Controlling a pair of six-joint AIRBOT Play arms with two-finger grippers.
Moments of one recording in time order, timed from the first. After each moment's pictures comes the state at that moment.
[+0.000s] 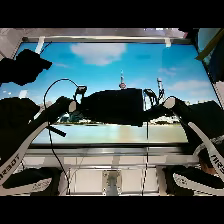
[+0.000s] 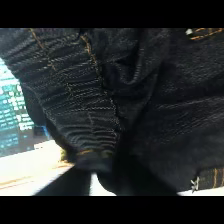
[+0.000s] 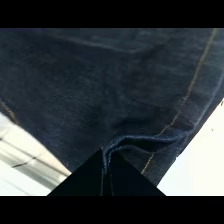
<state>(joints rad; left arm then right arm) -0.44 -1.35 0.92 1.52 -0.83 -1.75 0.19 -1.27 0.83 -1.00 0.98 1.26</state>
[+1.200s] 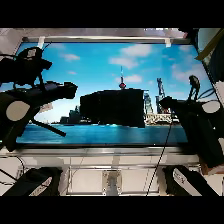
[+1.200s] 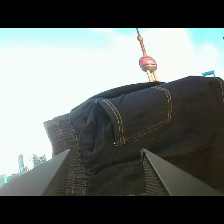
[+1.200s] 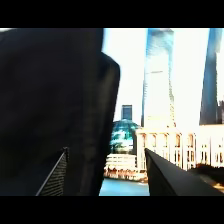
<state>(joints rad) -0.38 -0.82 1.04 1.52 -0.85 -1.77 -0.25 -0.97 0.69 -0.86 0.85 1.20</state>
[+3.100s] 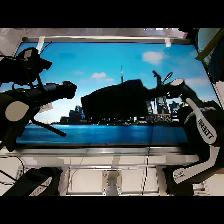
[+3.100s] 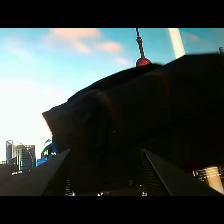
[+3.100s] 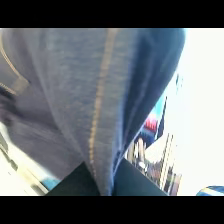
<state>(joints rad) -0.38 -0.81 1.04 1.52 -0.86 -1.86 -0.07 -1.65 1.30 -0.62 1.15 1.12</state>
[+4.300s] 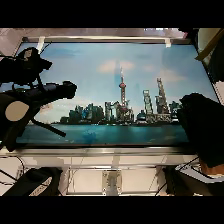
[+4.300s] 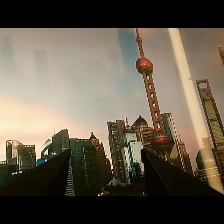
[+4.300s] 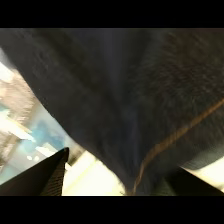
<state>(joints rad) -0.38 -0.81 1.04 1.52 -0.86 -1.86 -1.15 -1.18 1.37 -1.30 1.83 1.50</state>
